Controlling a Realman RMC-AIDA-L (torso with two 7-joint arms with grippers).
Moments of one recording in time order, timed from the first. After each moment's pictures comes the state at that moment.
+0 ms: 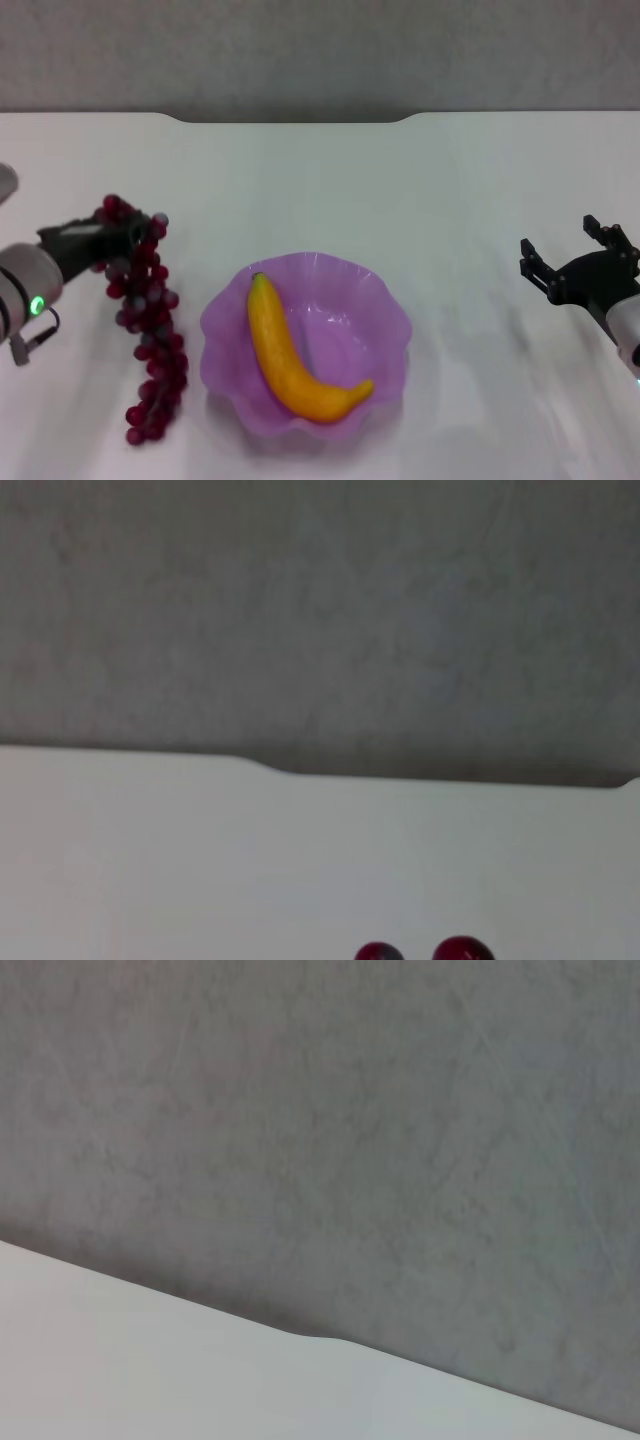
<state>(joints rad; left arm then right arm) -0.19 -2.03 1.68 1.19 -0.86 -0.23 0.36 0.45 2.01 0.61 0.35 -2.07 -0.85 -0.19</state>
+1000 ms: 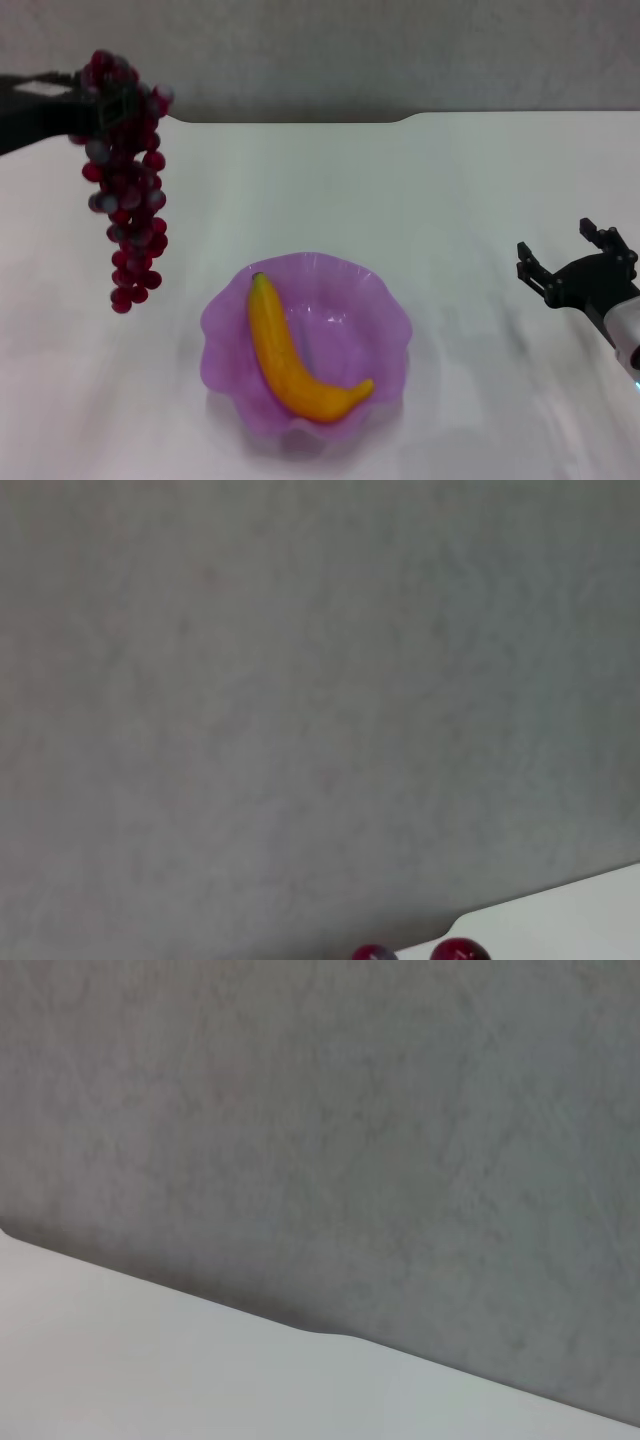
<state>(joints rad) -0.14 -2.03 1.36 1.77 -0.97 -0.83 0.61 0.45 2.01 0.59 0.35 -2.08 -0.85 -0.18</state>
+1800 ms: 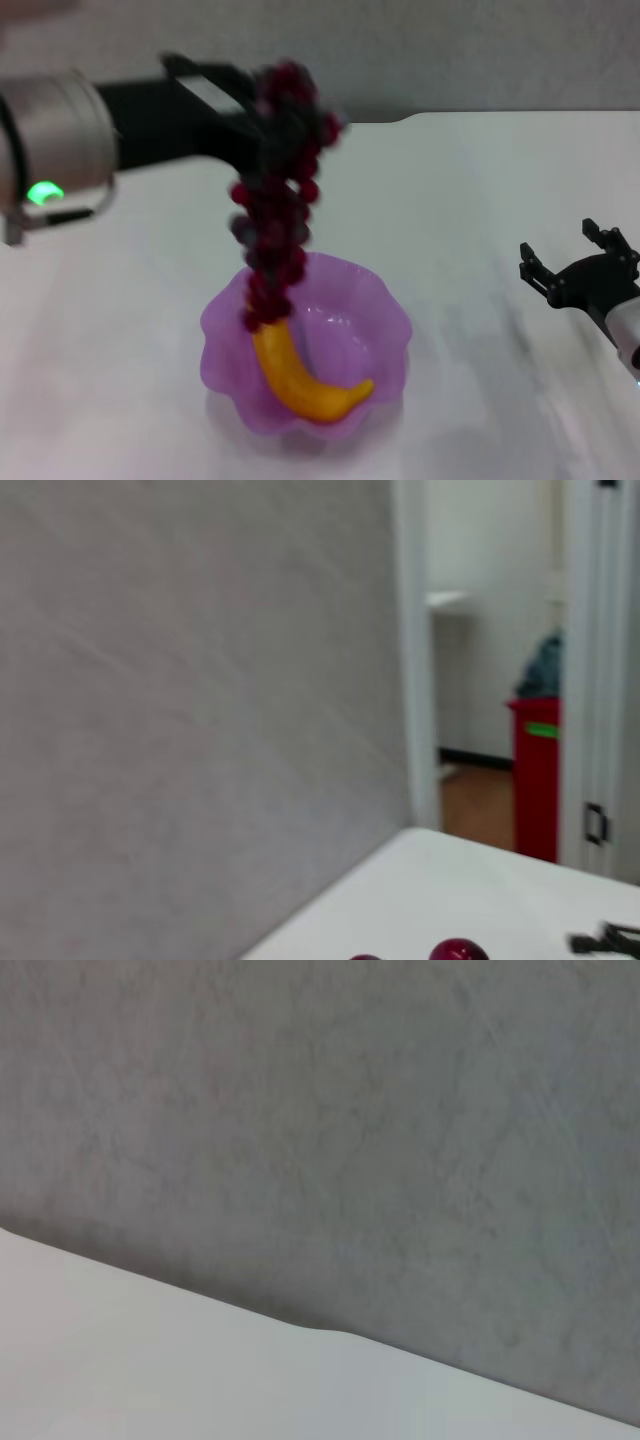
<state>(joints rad) -0.20 -2.04 1.52 1.97 -0.97 -1.04 0.68 0.45 2.01 0.59 0.33 -2.07 -0.85 -0.18</state>
